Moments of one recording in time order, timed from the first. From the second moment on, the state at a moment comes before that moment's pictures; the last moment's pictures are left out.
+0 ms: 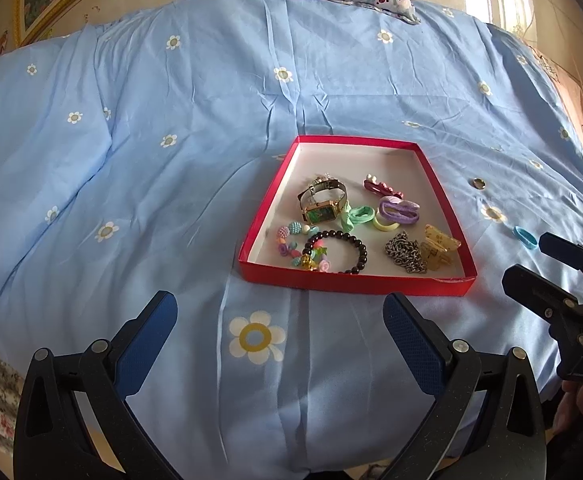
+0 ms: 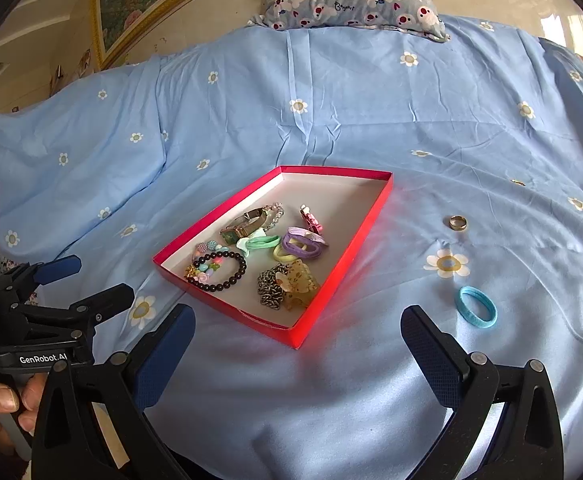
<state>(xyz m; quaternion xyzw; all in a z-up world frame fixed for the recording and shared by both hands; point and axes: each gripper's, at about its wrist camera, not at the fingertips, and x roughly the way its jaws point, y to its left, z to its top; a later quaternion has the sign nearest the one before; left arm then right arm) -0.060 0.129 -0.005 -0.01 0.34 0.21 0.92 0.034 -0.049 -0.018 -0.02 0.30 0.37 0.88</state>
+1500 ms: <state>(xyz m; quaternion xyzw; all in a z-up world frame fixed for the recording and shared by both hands) -0.063 0.122 0.005 0.00 0.33 0.21 0.92 0.028 -0.048 -0.012 -0.02 0.29 0.37 0.88</state>
